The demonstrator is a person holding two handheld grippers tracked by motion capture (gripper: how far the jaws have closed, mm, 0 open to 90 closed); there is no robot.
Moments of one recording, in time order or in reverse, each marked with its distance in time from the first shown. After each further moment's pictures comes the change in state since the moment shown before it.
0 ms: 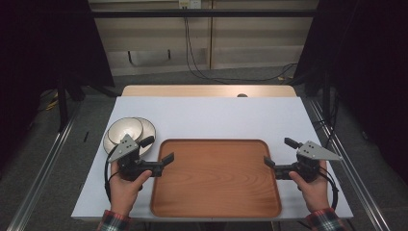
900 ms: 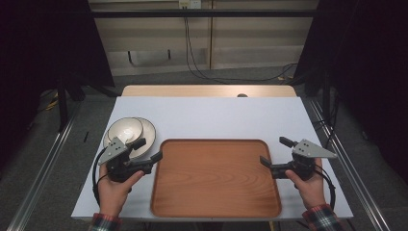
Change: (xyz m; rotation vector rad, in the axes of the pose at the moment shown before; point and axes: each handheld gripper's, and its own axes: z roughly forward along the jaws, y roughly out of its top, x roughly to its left) left arm 0.017 -0.006 -0.023 0.017 0.085 0.018; right arm 0.003 0.002 0.010 0.005 0.034 -0.013
